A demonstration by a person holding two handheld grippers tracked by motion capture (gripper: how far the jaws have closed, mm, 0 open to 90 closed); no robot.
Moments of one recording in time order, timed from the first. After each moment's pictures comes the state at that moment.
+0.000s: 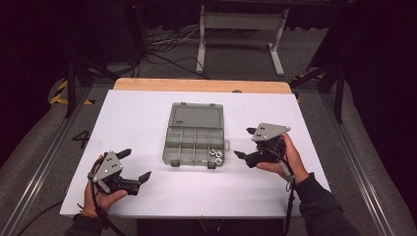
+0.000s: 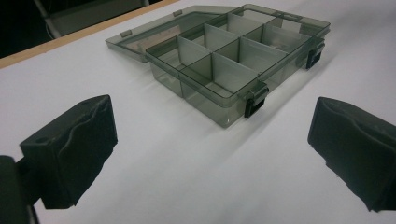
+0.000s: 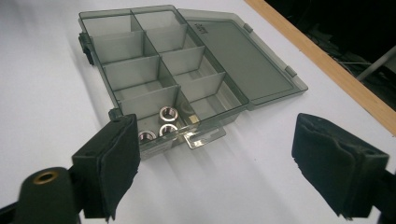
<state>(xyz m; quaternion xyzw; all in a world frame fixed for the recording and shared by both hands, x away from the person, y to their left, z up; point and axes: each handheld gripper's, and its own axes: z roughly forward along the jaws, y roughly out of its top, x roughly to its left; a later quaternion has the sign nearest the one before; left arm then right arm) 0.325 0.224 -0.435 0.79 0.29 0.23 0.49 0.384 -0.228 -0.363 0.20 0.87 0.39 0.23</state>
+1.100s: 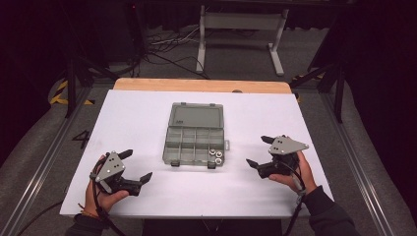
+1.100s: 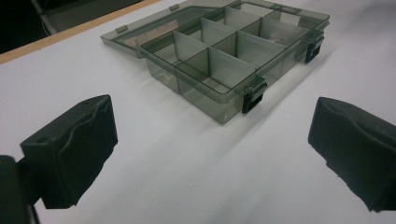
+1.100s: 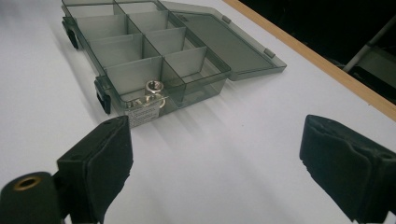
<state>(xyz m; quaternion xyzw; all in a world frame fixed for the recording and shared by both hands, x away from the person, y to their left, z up) 0.326 0.220 -0.436 0.80 0.29 0.22 0.48 0.362 -0.268 -0.396 0.23 0.84 0.42 0.26</state>
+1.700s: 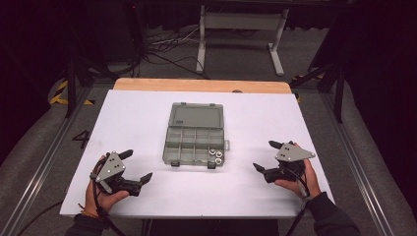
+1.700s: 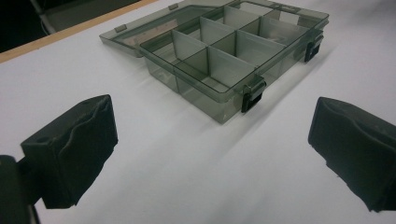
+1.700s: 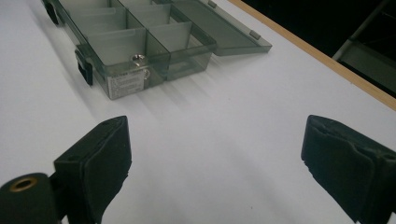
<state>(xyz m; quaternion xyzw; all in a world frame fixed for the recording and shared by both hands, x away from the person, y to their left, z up) 0.326 0.220 -0.437 0.80 0.29 0.22 0.48 0.353 -0.291 -0.418 0.25 0.83 0.41 0.28</state>
